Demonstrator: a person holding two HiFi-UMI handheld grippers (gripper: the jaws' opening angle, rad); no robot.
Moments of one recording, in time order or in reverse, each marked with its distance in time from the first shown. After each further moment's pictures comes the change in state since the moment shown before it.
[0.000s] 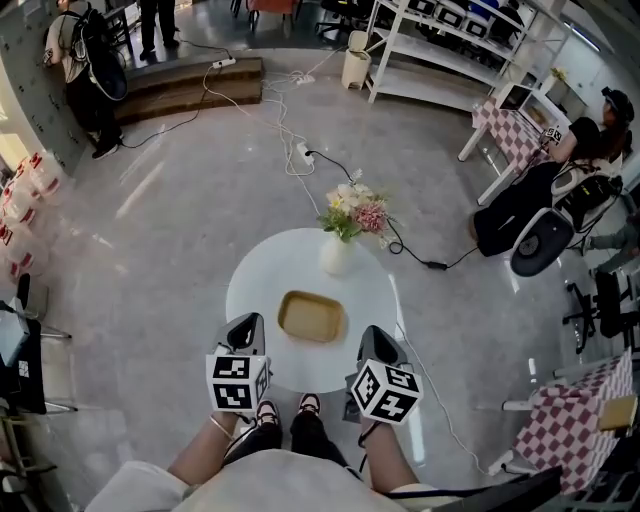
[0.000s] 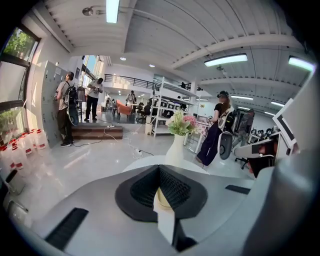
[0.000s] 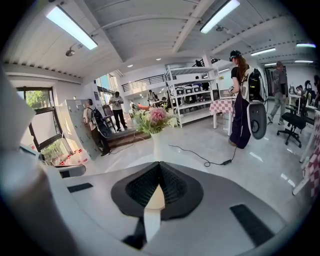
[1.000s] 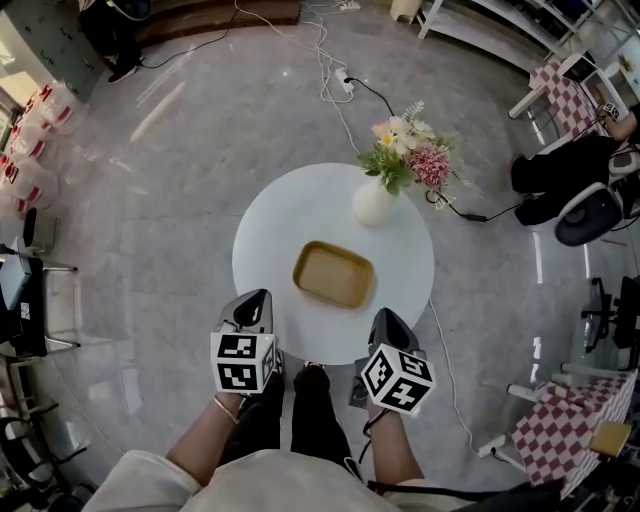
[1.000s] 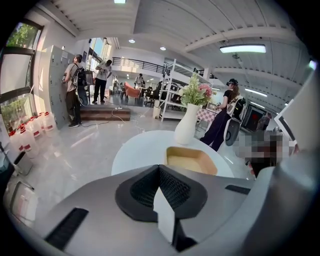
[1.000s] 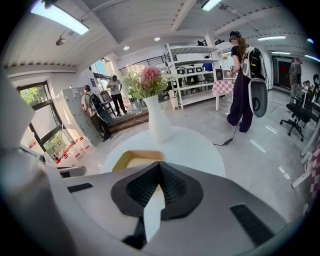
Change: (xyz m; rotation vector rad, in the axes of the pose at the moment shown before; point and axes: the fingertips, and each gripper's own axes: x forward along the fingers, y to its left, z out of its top) left arm 0.026 0.015 -0.099 -0.092 0.179 0.066; right arm 0.045 -0.018 -0.087 0.010 0.203 0.017
